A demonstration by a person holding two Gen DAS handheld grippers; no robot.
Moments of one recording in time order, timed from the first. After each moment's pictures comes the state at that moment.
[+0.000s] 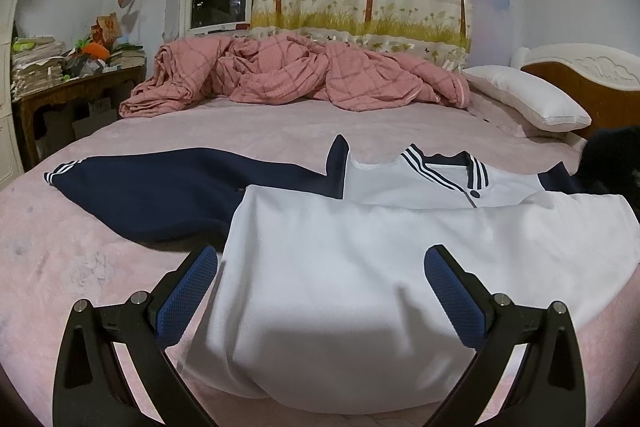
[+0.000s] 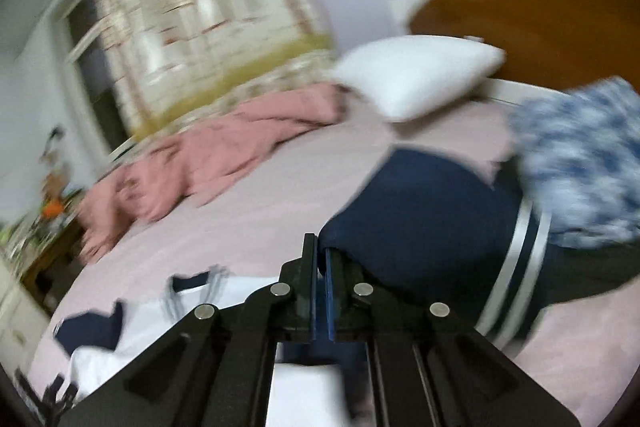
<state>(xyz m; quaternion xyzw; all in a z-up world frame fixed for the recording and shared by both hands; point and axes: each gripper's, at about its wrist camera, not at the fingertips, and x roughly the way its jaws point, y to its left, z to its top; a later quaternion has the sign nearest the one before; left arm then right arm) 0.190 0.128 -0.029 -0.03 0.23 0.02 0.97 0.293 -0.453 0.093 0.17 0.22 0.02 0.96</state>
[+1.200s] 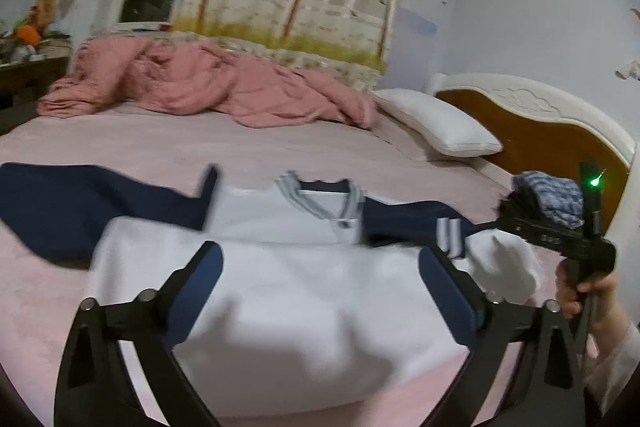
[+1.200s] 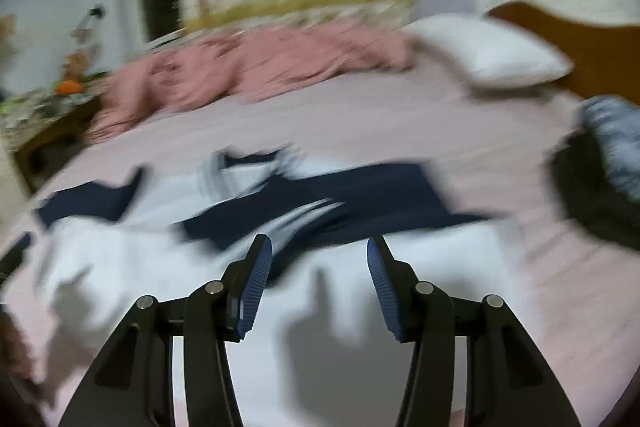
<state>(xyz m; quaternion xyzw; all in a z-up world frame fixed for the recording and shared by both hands) 0.183 0.068 0.024 -0.09 0.21 -0.16 0.96 0.240 -0.293 0.020 0.01 0.28 0.02 0.96</state>
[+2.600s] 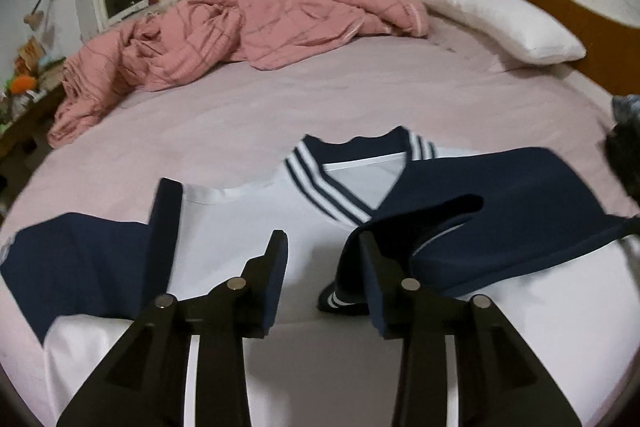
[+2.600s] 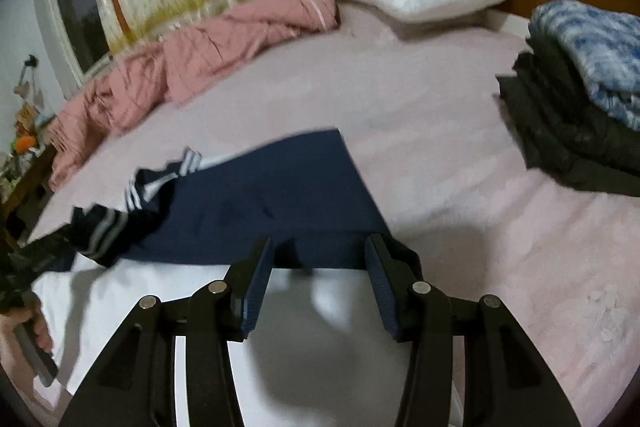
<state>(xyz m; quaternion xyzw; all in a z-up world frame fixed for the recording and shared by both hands) 0.354 -0.029 -0.004 0.06 0.36 -0.03 0.93 0.288 -0.379 -0.018 0.13 0.34 -0.02 0.93</state>
